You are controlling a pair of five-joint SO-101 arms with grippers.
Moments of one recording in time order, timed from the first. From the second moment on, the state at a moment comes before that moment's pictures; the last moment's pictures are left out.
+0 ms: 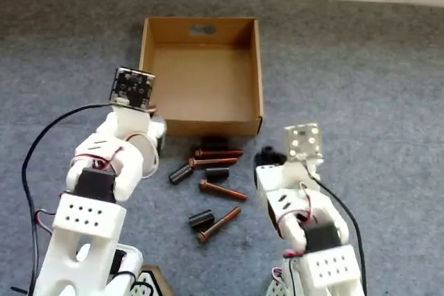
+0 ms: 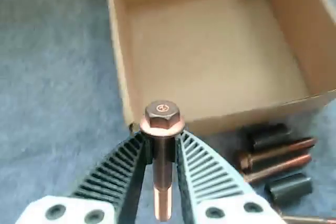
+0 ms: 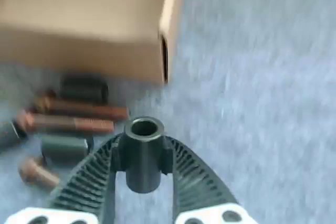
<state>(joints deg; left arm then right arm) 5.3 -56.2 56.4 45.9 -3.3 -18.6 -84.4 82.8 42.0 -0.9</state>
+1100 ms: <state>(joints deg) 35.4 -54.1 54.6 4.1 3.2 -18.6 -104.1 95.8 19.2 -0.9</state>
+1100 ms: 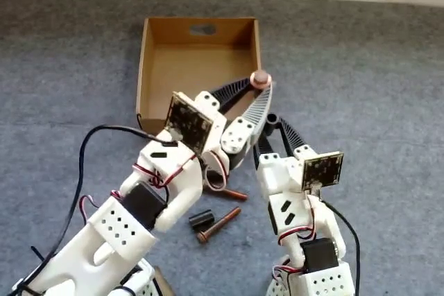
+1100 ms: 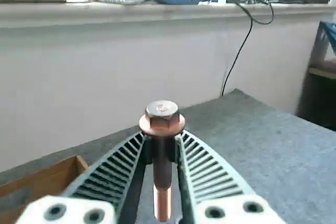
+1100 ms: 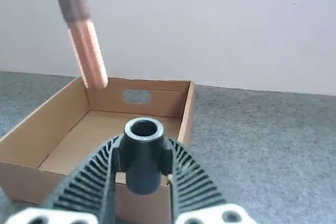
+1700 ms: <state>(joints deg) 37.7 -40.9 50.1 1.3 3.0 -18.5 -104.1 95.8 19.2 -0.9</state>
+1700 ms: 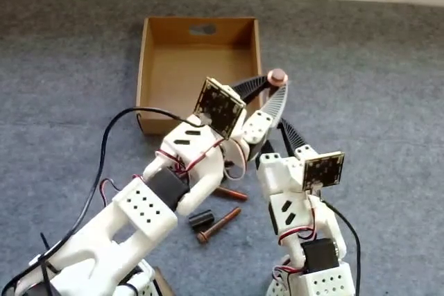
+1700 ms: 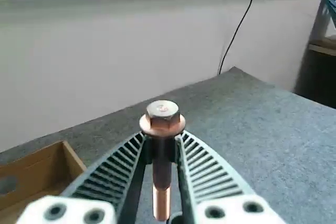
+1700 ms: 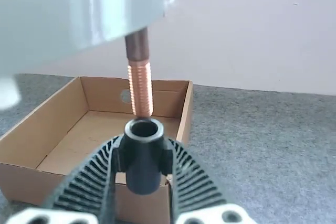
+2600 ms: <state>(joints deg) 39.5 -40.1 48.1 4.4 3.1 -18.5 -104.0 95.8 19.5 -0.9</state>
